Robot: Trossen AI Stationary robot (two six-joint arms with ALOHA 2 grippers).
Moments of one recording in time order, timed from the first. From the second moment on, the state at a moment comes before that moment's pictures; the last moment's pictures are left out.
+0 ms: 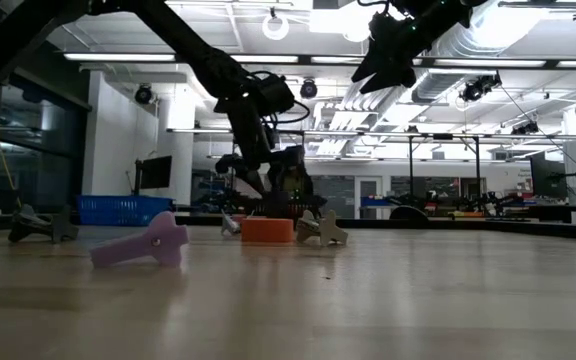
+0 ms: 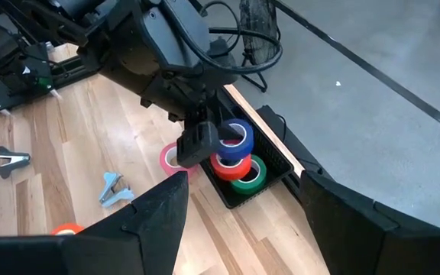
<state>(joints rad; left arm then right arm) 0.57 2.03 1.51 -0.37 -0.34 -0.53 -0.73 1.37 1.29 -0.50 -0.25 -0.04</state>
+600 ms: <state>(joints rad) 0.57 2.03 1.51 -0.46 -0.39 -0.58 -0.73 1.37 1.29 -0.52 -0.25 -0.05</state>
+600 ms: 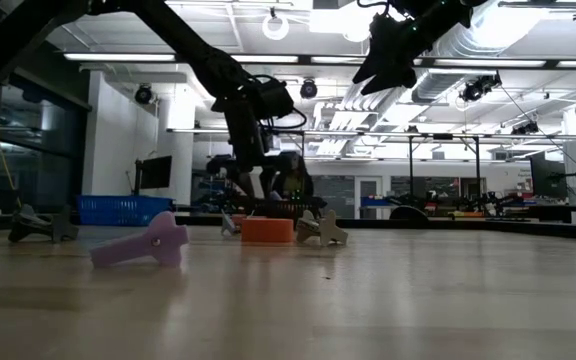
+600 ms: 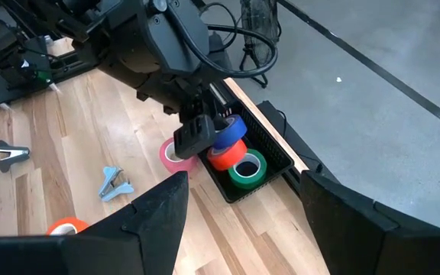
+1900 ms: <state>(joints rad) 0.57 2.02 1.74 -0.76 -0.11 -0.31 -0.73 1.37 1.29 -0.57 -0.21 -0.11</state>
